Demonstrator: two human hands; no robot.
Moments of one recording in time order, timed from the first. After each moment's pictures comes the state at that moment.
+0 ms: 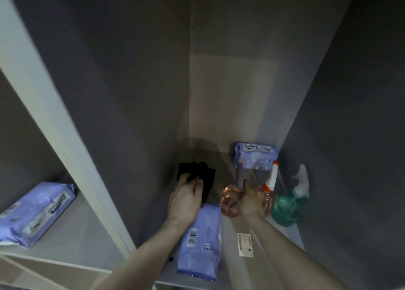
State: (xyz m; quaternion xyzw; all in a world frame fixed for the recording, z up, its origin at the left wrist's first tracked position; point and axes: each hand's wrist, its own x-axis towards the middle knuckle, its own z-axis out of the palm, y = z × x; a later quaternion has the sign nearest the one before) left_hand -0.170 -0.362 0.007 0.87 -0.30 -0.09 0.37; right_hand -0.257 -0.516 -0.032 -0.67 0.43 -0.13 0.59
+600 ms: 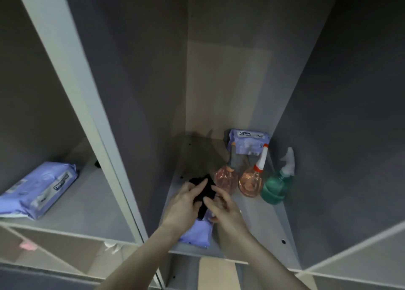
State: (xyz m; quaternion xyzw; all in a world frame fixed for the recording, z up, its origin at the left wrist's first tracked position) left_hand -0.220 -0.320 -0.024 0.84 -0.40 -0.13 0.34; right_hand -0.317 -0.418 -0.045 -0.59 0.30 -0.19 0.73
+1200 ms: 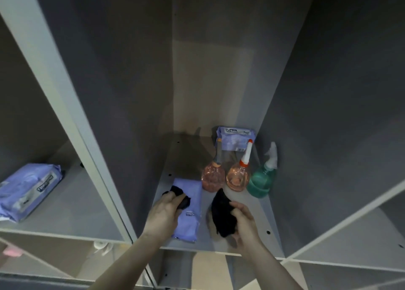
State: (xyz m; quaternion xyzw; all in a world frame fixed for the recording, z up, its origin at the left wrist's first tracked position) left_hand -0.216 -0.305 -0.078 0.82 -0.48 0.01 0.33; right_hand -0.376 -0.447 -0.052 -0.43 0.48 -0.25 0.72
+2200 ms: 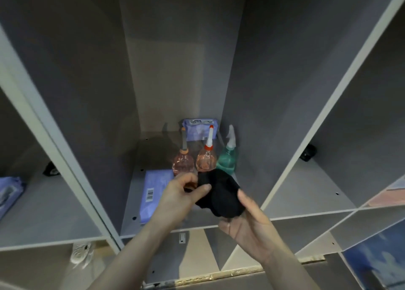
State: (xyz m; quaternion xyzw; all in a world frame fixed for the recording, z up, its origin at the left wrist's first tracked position) left_hand -0.337 -0.320 0.052 0.66 -0.35 -0.31 0.59; right_hand -0.494 -0.388 0.061 -0.29 0.20 -0.20 0.91
